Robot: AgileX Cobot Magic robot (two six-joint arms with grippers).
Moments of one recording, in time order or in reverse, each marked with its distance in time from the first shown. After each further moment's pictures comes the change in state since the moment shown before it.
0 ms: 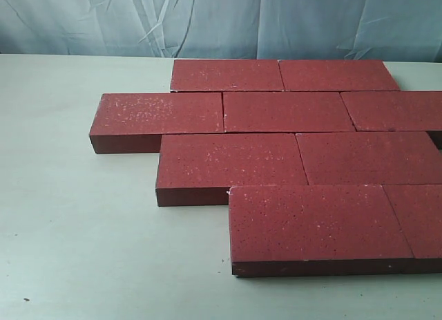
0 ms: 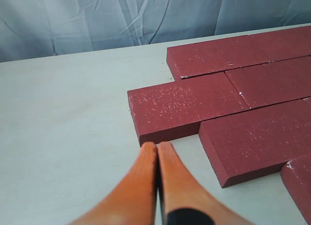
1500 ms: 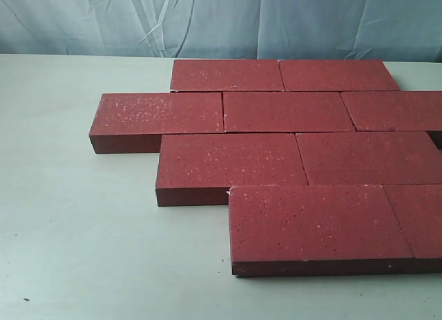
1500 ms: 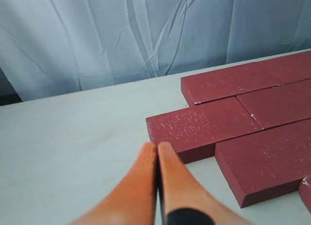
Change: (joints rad) left arm 0.000 -0.173 0.000 0.061 -0.004 0.000; right arm 0.000 0.000 0.000 0.026 -0.012 0.000
